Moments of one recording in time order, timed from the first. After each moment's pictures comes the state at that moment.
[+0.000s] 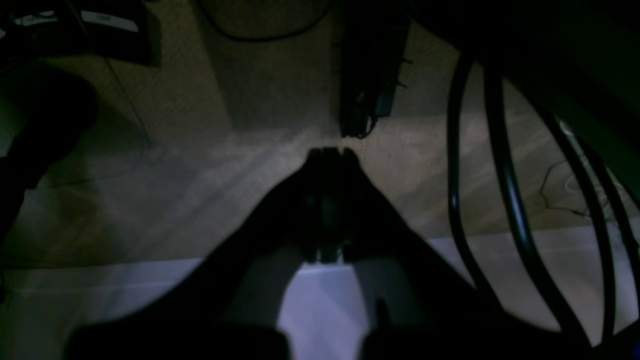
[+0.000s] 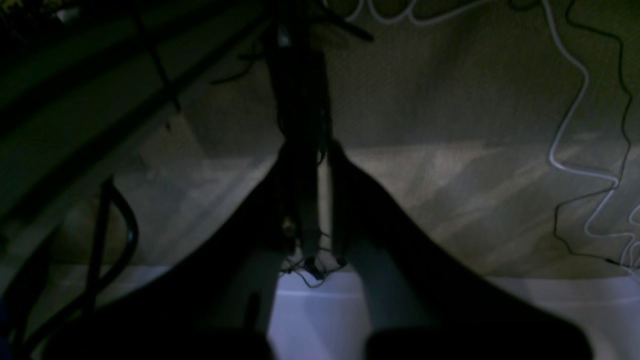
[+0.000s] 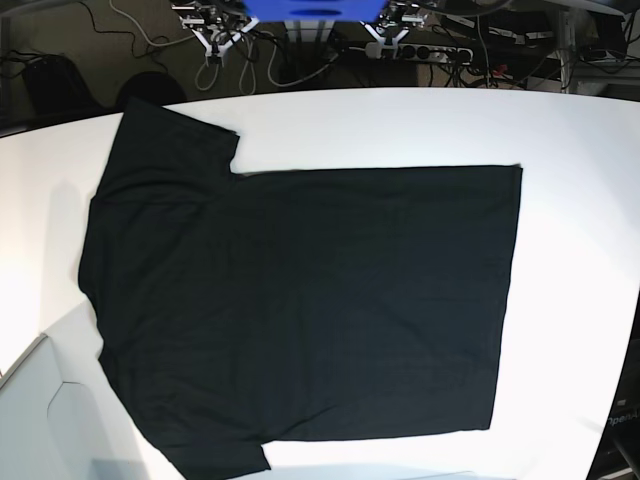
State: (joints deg) left arm 11.6 -0.2 0.0 16.2 -3.1 -5.0 12.0; right arm -10.0 0.0 -1.2 15.8 7.8 6.2 -6.2
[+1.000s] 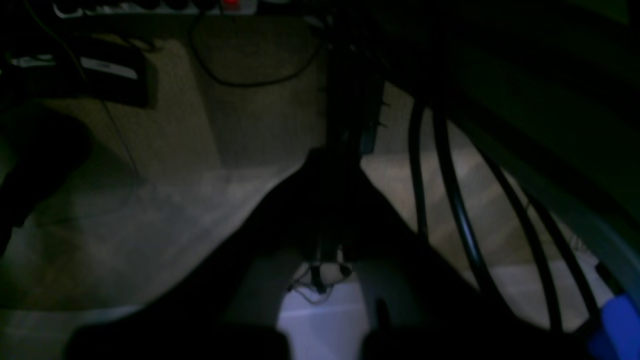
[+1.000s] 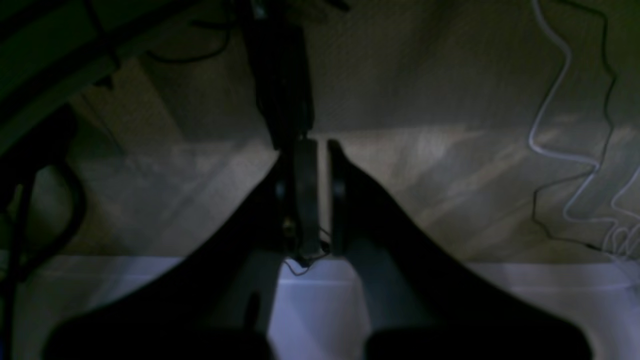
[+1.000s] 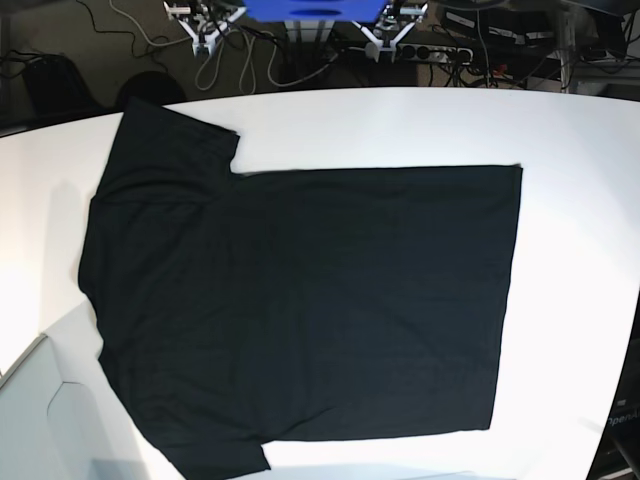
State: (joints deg) left arm 17.9 0.1 -0.1 27.0 -3.9 -5.5 8.6; right arm -17.0 3.0 -1.4 25.2 7.8 6.7 -10.3
